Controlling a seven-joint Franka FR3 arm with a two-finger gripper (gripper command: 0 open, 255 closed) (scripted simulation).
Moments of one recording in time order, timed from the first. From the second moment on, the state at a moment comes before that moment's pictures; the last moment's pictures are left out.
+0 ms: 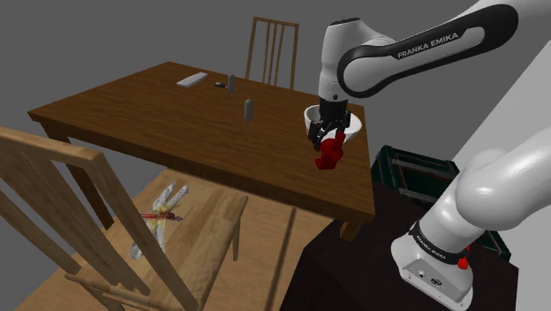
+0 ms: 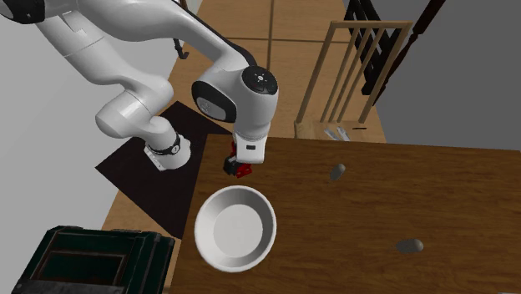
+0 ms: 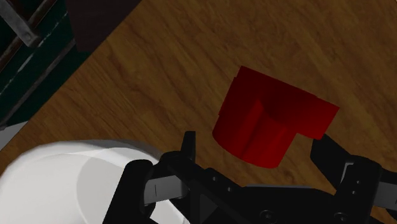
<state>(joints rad) 0.02 -0.36 0.17 -2.53 -0.02 2.03 0.35</state>
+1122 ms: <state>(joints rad) 0.02 -0.39 0.17 -2.50 -0.02 1.98 0.35</state>
